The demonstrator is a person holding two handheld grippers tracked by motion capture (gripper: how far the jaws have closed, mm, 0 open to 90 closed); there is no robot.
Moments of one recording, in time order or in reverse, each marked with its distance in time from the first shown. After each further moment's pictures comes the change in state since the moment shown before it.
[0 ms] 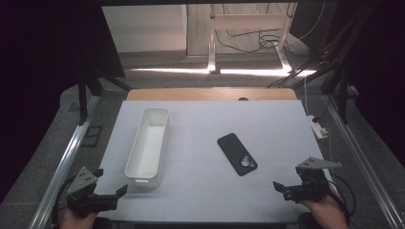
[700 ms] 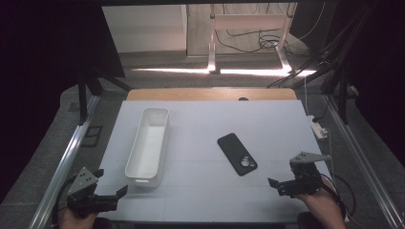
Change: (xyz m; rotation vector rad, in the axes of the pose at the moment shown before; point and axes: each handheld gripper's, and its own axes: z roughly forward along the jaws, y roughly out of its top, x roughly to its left) left arm -0.001 0.000 0.000 0.002 -0.003 0.009; right arm 0.002 0.015 0.014 0.038 0.013 -0.044
